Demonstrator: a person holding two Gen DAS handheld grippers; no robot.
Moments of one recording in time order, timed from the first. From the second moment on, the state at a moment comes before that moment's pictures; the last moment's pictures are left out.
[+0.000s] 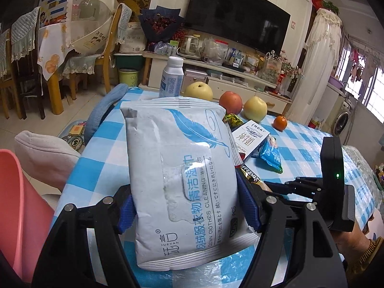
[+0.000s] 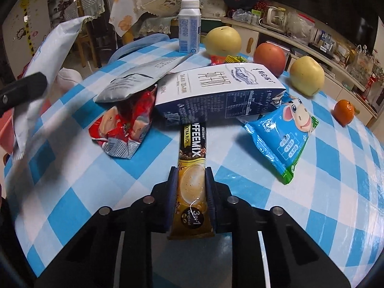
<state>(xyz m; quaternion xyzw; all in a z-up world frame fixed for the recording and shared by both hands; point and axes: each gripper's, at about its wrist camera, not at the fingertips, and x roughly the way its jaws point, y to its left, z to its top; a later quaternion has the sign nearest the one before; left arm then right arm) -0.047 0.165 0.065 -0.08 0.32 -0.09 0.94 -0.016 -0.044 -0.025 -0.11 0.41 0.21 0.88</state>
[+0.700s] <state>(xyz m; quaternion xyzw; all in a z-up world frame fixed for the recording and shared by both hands) -0.067 0.193 0.073 -0.10 0.30 -0.06 0.95 -0.089 -0.061 -0.007 -0.02 0.40 0.20 0.90</state>
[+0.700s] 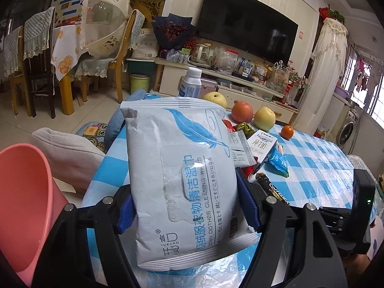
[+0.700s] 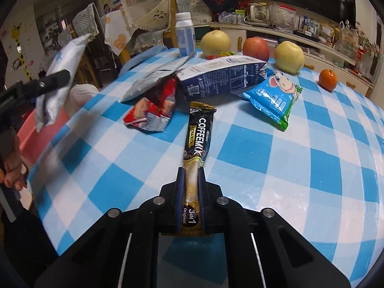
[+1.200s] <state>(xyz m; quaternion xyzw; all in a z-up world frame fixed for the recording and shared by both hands) -0.091 0.223 0.094 -0.13 0.26 -0.04 0.96 -0.126 0.005 0.064 0.03 0.34 0.31 0.89</state>
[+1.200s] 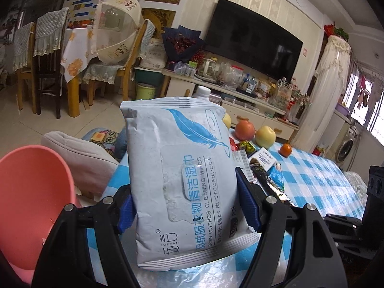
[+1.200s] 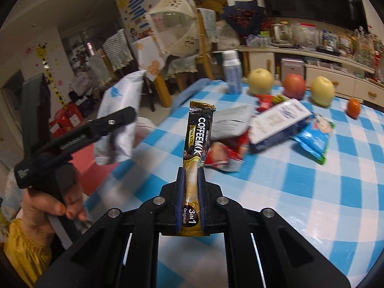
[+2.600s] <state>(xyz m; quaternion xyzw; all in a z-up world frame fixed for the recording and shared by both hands) -0.113 0.347 0.096 -0.18 0.26 0.18 0.93 -0.133 0.144 0.064 -0.01 0.33 0.34 0.88</state>
